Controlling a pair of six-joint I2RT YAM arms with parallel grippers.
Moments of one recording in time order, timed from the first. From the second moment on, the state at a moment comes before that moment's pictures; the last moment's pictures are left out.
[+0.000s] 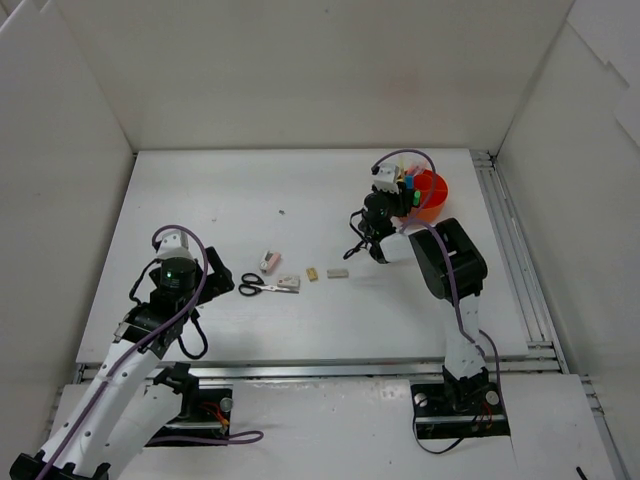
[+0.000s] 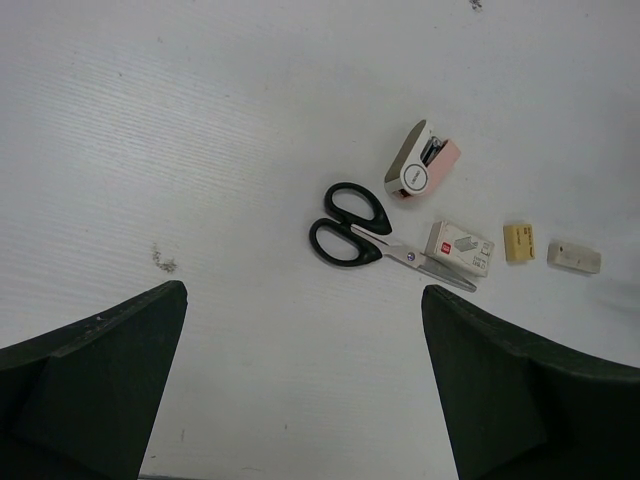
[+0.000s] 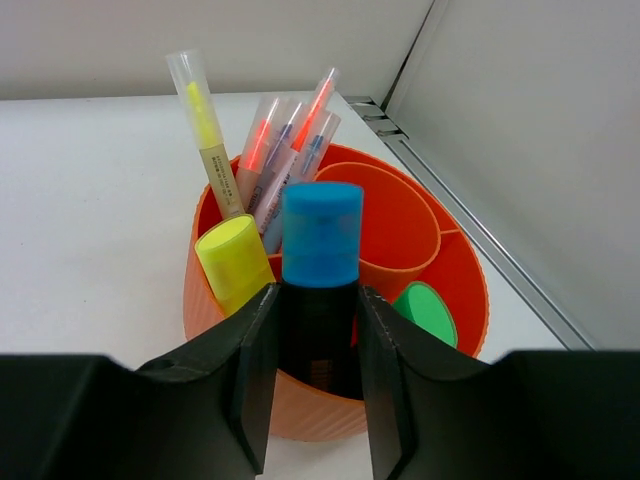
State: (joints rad) left arm -0.33 0.68 0.64 -0.58 -0.27 -0.59; right arm 0.43 2.14 1.10 1.04 1.02 -0.35
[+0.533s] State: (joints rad) left arm -0.33 0.65 0.65 -0.59 -0.27 -0.59; right arm 0.46 2.04 1.05 1.03 1.04 -0.32
